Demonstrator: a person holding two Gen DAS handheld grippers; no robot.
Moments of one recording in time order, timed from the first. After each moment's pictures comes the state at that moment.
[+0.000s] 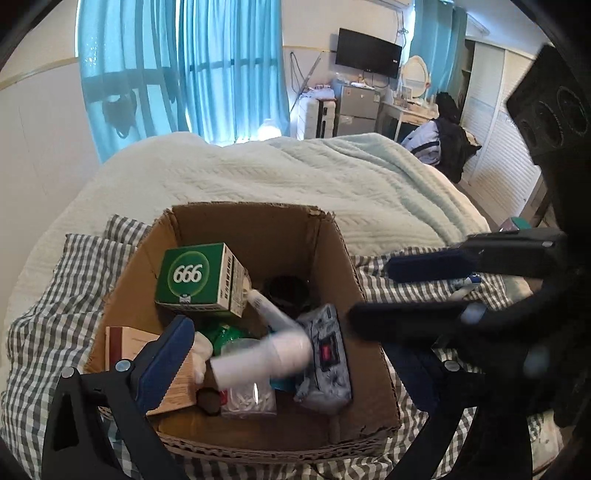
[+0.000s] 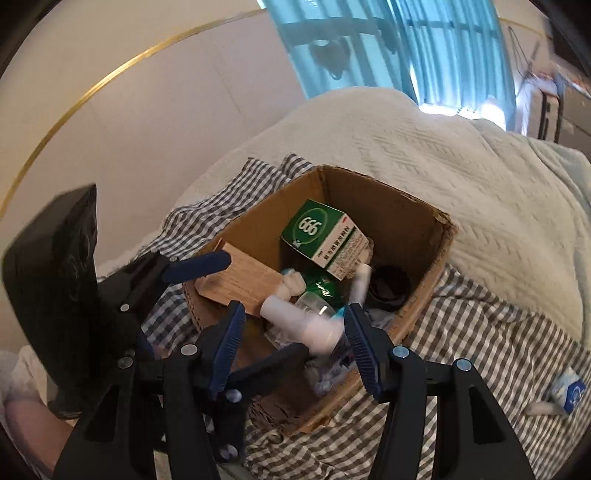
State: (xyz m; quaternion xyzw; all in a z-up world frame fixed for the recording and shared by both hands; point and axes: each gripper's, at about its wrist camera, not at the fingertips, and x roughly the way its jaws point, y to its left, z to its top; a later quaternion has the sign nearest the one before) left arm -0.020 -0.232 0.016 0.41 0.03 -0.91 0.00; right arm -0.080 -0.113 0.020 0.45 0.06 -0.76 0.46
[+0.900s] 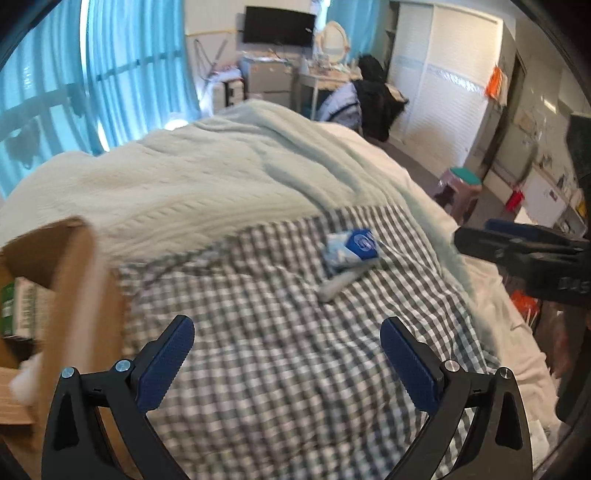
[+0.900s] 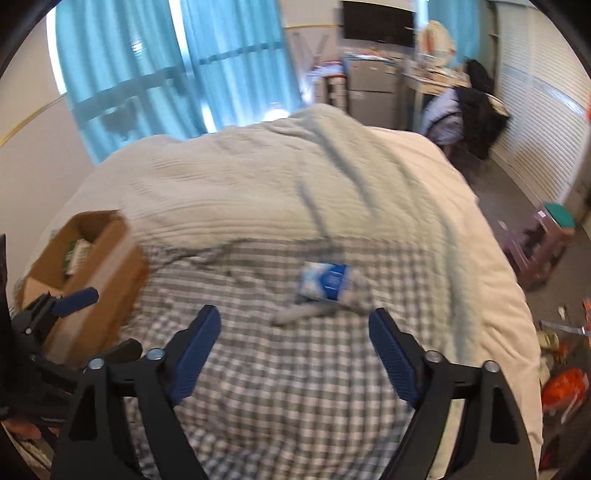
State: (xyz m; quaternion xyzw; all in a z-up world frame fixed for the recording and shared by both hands) left arm -0.076 0.010 -0.046 0.43 -0.03 -0.89 -0.13; right arm -0.101 0.213 -0.017 0.43 -0.01 -0.90 0.10
